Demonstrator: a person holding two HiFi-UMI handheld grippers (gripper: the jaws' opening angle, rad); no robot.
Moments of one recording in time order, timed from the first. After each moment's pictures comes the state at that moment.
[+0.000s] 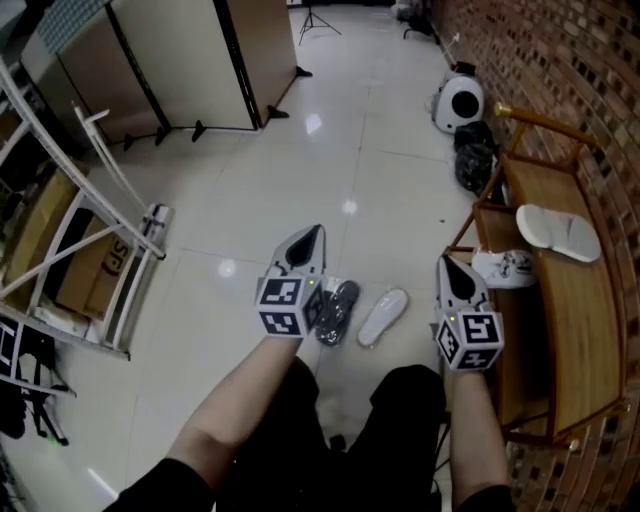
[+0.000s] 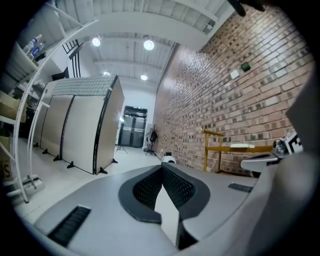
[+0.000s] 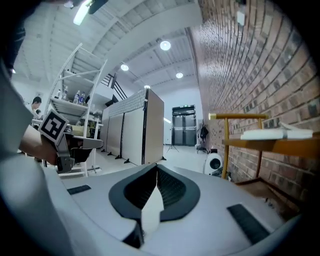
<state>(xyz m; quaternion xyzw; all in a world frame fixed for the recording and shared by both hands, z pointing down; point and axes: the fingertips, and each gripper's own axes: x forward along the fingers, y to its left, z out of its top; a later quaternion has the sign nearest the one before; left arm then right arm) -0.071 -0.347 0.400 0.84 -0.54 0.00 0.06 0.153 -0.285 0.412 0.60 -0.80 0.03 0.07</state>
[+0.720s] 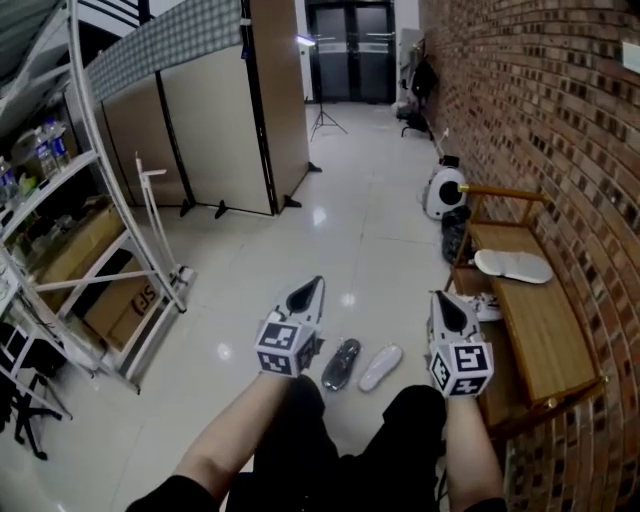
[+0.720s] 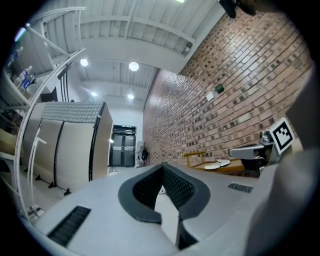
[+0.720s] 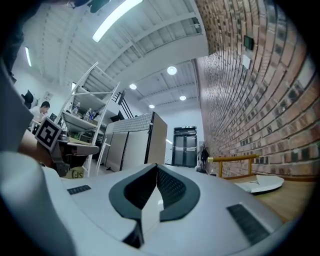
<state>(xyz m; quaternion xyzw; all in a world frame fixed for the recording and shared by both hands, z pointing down) -0.103 -0.201 0.276 0.86 -0.50 -0.04 -0.06 0.122 -0.156 0.280 0.60 -0.80 -0.07 0.00</state>
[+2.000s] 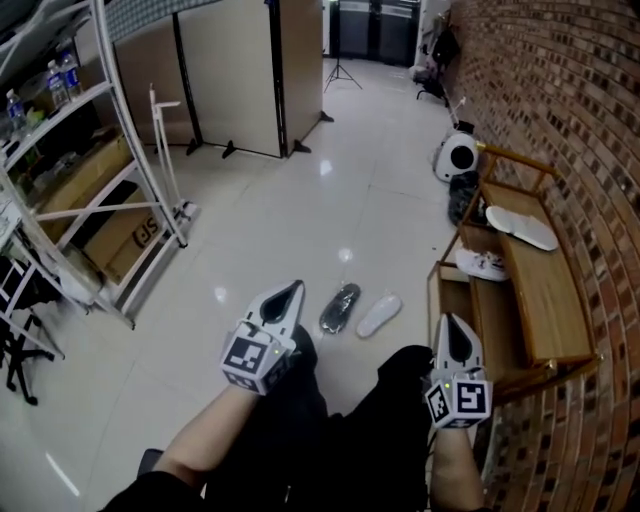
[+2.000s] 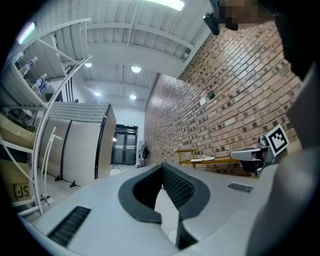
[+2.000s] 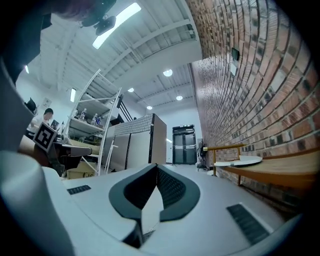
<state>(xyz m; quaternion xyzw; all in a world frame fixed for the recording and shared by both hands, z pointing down) -0.153 -0.048 0.335 0.86 -0.50 -0.05 -0.06 0.109 -0.008 0.340 0.59 -0.80 -0.05 -0.02</state>
